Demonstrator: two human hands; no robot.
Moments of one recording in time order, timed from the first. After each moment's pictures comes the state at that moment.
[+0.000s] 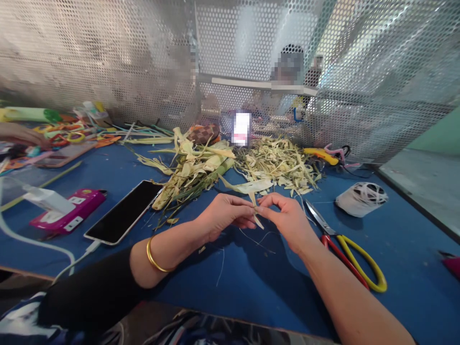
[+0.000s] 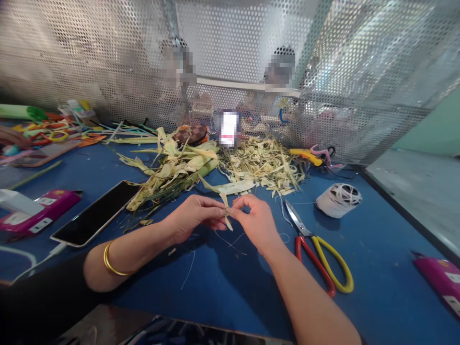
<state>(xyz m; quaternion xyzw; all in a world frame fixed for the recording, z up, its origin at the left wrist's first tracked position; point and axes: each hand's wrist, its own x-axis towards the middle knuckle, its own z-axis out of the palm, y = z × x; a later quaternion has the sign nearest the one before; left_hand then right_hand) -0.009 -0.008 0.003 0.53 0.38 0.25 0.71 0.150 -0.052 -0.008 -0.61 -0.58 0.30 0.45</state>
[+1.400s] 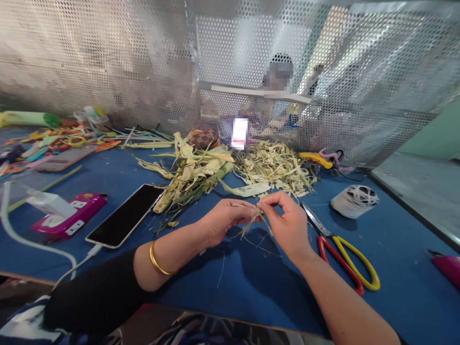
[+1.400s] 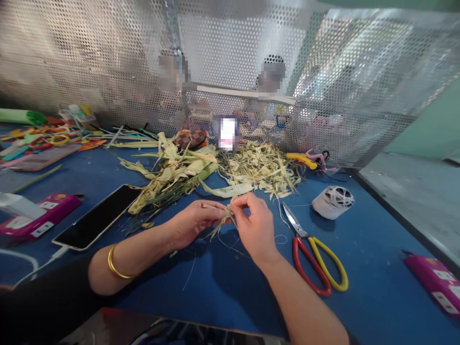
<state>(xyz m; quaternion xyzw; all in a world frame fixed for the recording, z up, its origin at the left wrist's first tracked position) -0.009 -0.011 0.001 0.49 0.31 0.28 0.76 0.141 -0.062 -0.008 -0.58 -0.63 0.08 0.51</state>
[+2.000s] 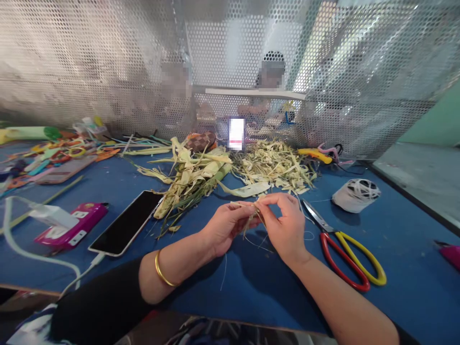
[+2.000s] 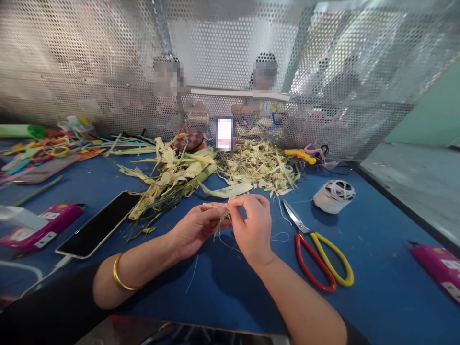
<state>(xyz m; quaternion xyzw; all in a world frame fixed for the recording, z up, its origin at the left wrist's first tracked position) -0.001 -0.022 -0.004 0.36 0.31 0.34 0.81 0.131 -0.061 -0.018 -0.55 -0.63 -0.09 0.54</state>
